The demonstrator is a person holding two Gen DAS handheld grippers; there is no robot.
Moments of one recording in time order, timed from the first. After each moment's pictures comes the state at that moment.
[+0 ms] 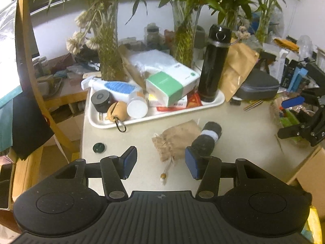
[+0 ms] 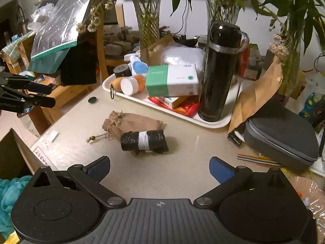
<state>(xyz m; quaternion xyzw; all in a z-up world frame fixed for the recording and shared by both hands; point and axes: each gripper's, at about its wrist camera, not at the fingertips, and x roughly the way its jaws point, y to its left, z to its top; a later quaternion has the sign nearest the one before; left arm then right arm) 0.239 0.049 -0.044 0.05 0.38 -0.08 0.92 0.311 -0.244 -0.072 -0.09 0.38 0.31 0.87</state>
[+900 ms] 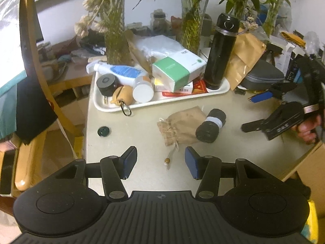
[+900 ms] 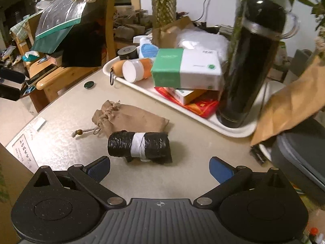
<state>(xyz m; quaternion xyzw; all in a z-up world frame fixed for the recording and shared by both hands) 0.239 0.059 -0.043 0.03 0.43 -0.06 0.90 0.371 -0.202 -0.128 -0.13 0.40 0.36 0.84</state>
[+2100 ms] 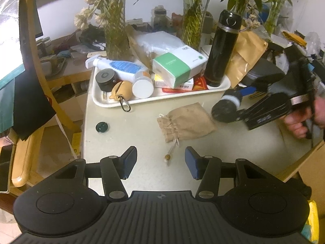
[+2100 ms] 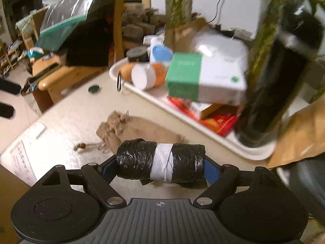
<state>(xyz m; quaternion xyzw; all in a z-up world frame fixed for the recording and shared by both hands) 0.240 0.059 -0.049 0.03 0.43 -0.06 0.90 0.388 -0.167 -0.123 -0.14 0.39 0.37 0.83</state>
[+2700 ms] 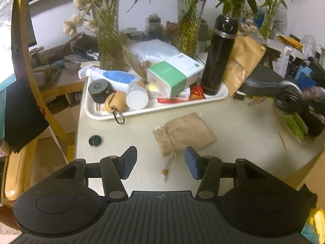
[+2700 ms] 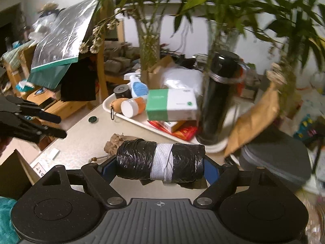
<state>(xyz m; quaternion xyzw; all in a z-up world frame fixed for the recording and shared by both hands) 0.257 0.057 -0.062 0.03 0.40 -0.08 0.91 0.307 -0.241 -0.040 -0.08 0.34 0.30 0.89</state>
